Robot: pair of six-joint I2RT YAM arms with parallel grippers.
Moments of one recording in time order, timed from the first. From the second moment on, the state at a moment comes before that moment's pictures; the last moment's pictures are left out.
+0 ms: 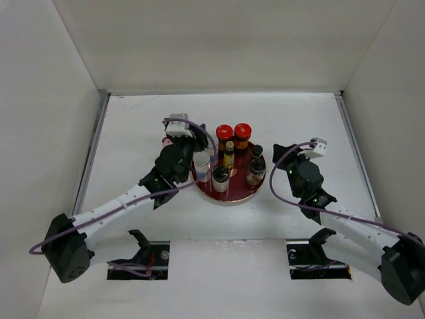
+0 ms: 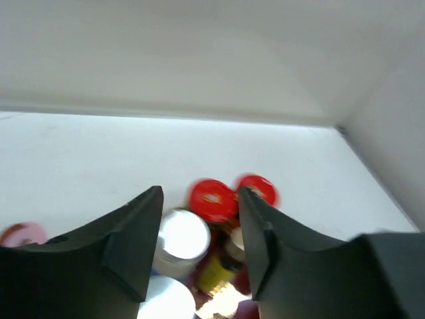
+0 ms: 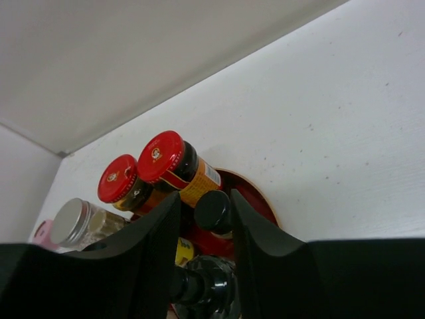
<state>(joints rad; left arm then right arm) -0.90 1.10 0.75 0.47 -0.62 -0.23 0.57 0.92 0.38 0.52 0.51 0.60</state>
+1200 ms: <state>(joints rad) -0.43 1.46 0.76 0.31 -0.62 -0.40 0.61 1.00 0.40 0.53 0.50 0.57</state>
